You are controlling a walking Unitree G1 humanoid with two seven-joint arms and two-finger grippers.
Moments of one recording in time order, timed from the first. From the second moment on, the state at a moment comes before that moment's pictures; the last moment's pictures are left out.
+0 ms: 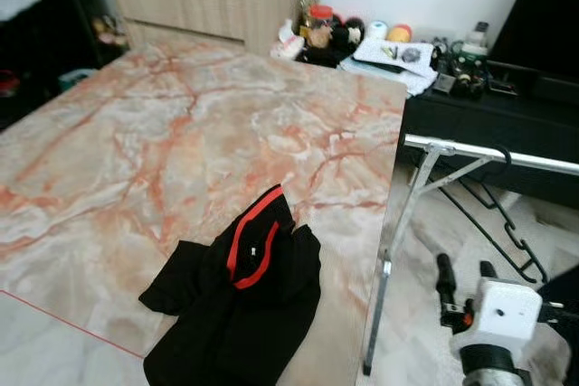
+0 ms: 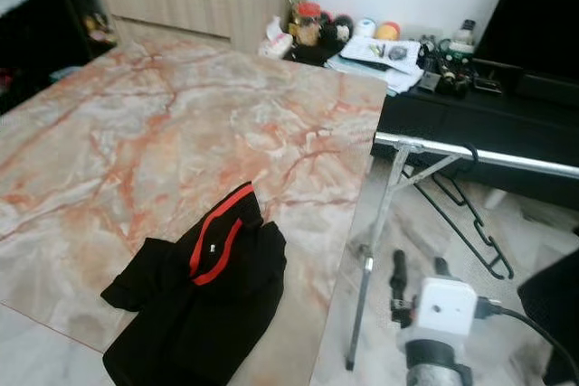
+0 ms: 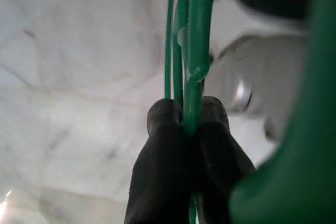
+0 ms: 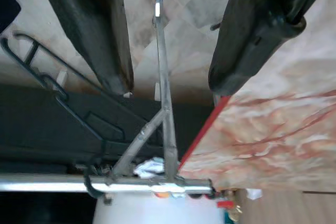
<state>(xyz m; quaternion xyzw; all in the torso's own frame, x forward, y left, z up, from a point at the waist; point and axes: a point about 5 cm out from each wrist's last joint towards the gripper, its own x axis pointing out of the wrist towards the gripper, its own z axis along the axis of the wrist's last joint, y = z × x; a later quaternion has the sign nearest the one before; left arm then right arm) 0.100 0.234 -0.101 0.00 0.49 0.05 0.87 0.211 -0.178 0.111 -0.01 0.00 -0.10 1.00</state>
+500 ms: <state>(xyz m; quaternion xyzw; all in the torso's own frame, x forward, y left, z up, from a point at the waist) 0.106 0.241 -0.097 0.00 0.48 0.05 0.87 0.208 -0.180 0.103 0.00 0.01 -0.10 0.99</state>
